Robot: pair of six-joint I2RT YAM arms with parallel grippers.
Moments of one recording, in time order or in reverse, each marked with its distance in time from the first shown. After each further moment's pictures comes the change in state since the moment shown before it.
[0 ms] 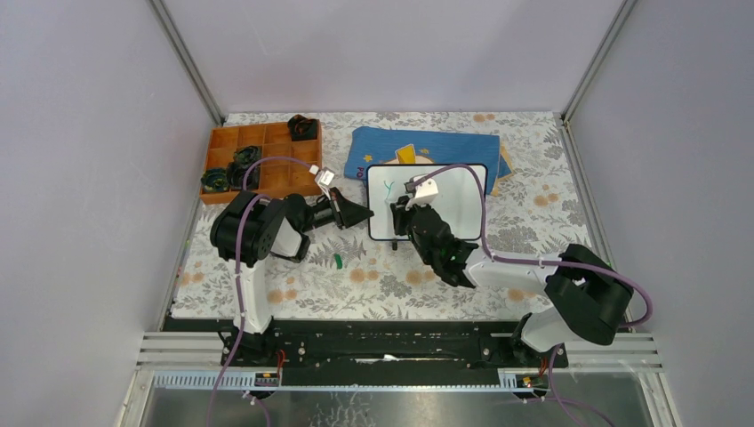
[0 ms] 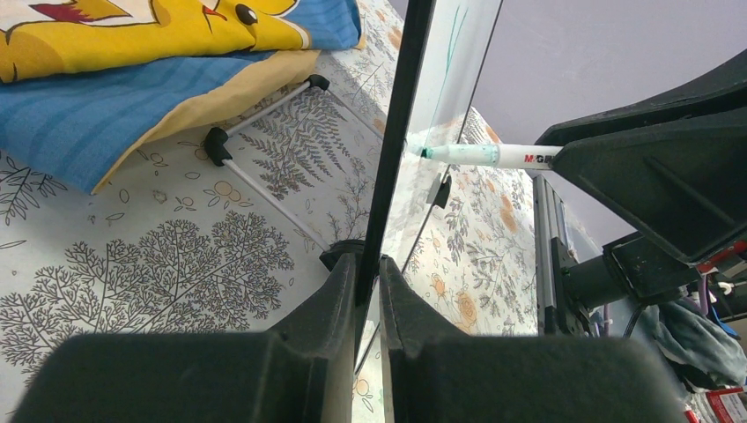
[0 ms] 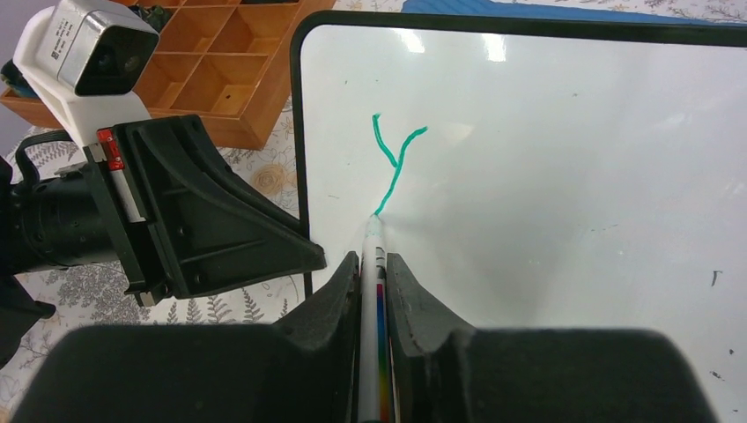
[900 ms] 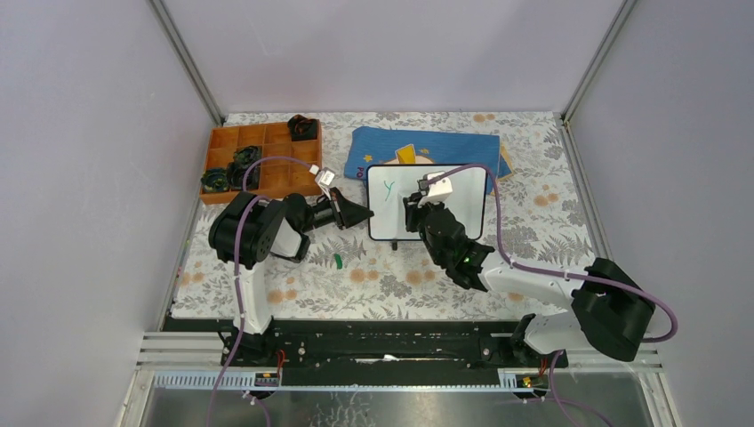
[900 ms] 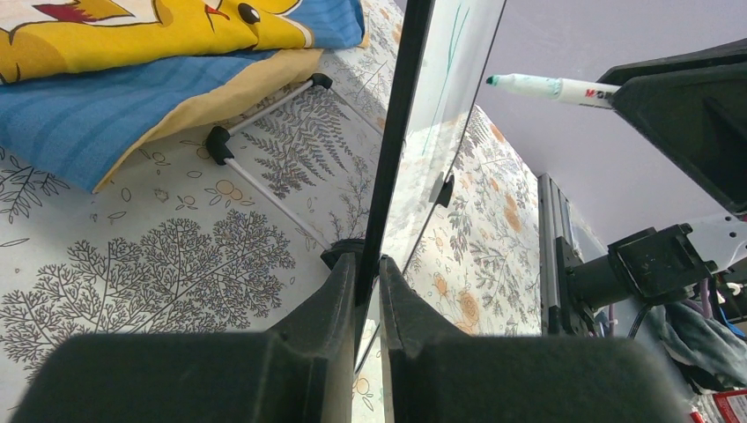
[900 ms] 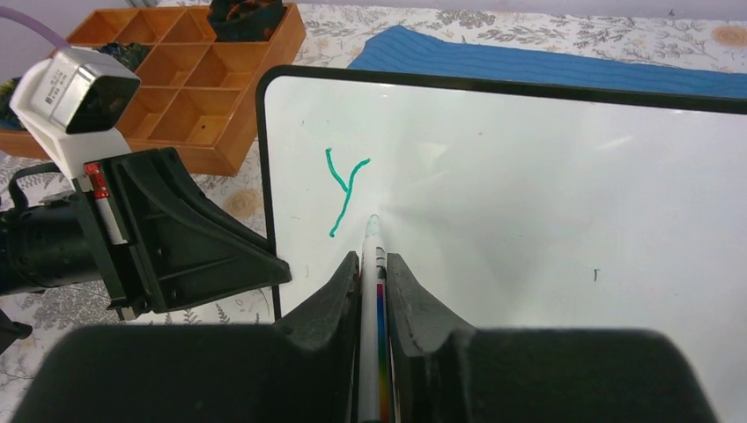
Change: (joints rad) left arm -0.005 -0.020 -0.006 -0.031 -0.004 0.020; right arm -0.015 -0.146 -0.032 -0.062 0.053 -0.056
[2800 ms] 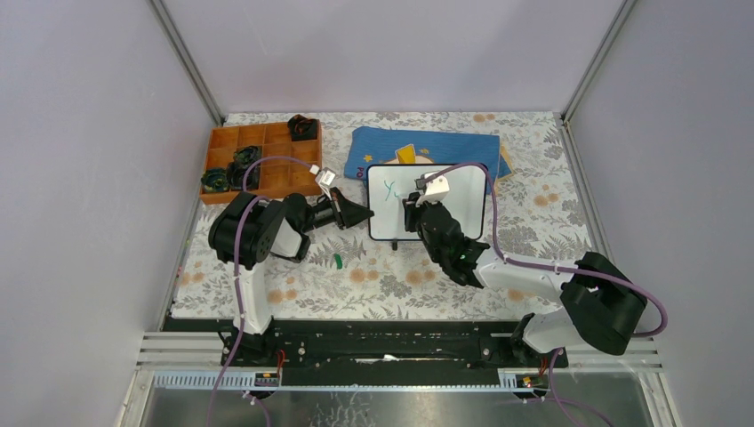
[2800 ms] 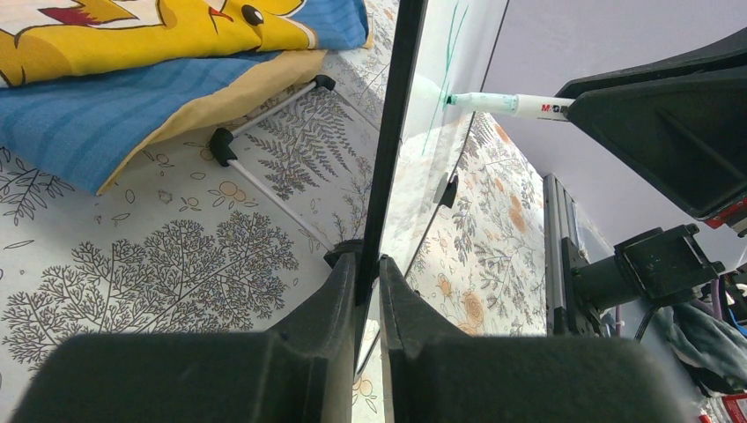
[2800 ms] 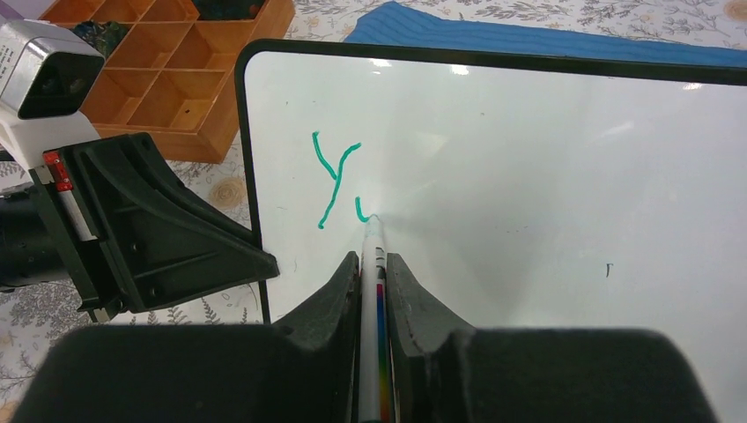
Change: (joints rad) left arm -0.005 -0.004 0.000 -0.011 -0.004 0.017; right arm -0.024 0.064 0.009 0.003 -0.022 0.018
